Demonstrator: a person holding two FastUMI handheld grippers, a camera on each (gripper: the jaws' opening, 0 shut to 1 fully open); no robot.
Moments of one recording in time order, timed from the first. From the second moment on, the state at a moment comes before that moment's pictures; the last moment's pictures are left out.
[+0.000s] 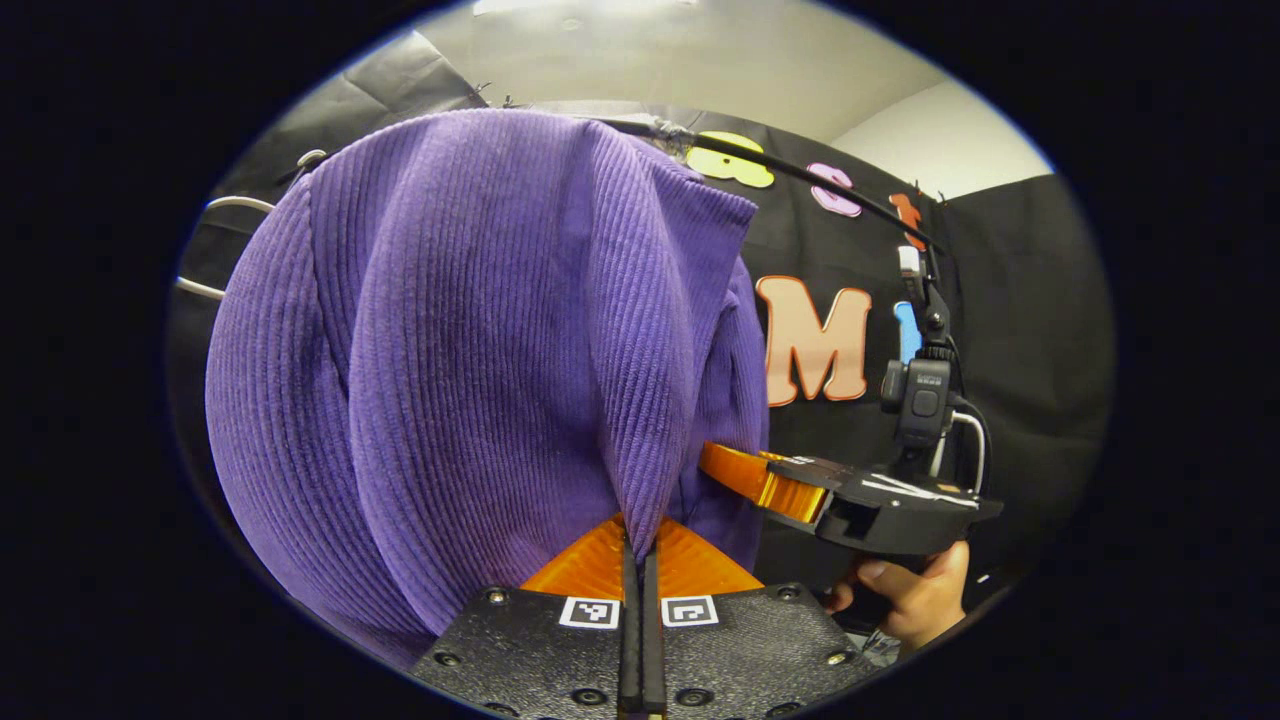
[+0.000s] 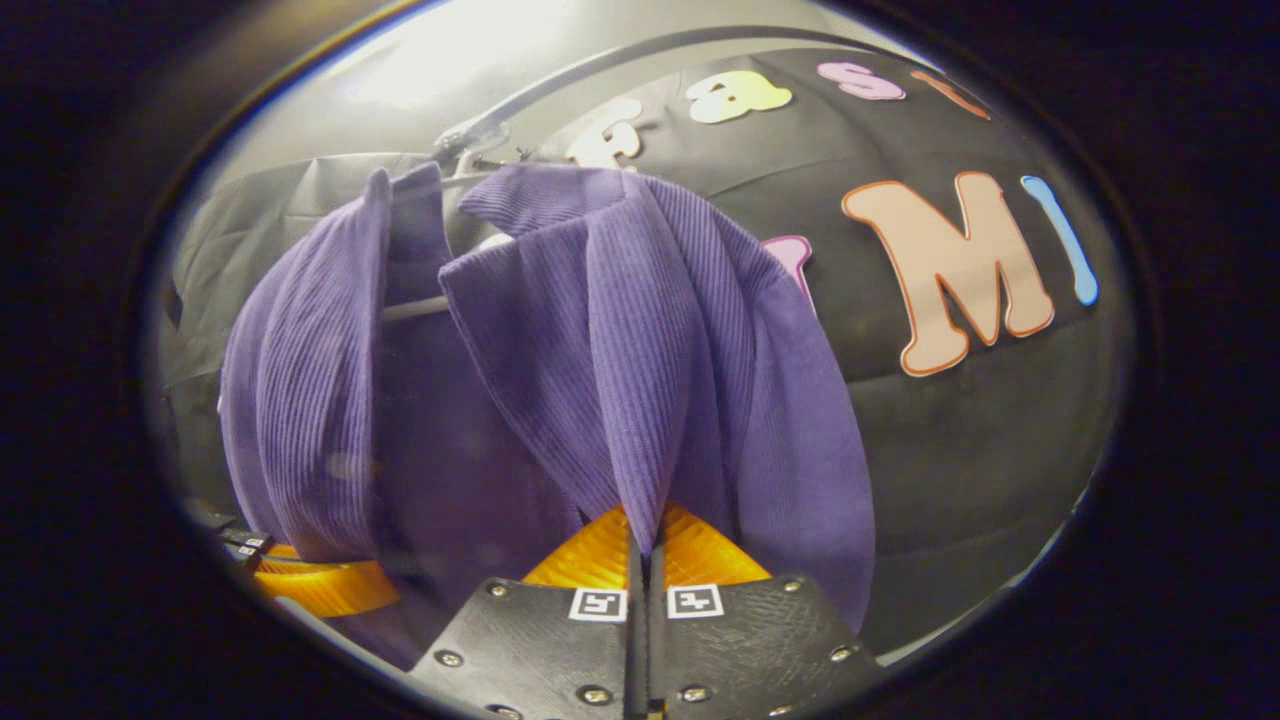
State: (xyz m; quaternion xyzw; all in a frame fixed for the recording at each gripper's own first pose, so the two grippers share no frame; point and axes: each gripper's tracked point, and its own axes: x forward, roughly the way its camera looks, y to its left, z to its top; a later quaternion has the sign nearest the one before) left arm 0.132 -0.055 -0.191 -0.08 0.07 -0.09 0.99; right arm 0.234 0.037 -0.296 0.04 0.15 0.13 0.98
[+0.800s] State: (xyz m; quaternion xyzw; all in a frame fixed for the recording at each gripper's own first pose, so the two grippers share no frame) left arm 0.062 -0.027 -0.085 -0.07 -0.01 -0.13 0.99; right arm 0.204 -0.017 -0.225 -0.10 0.10 -0.02 0.99
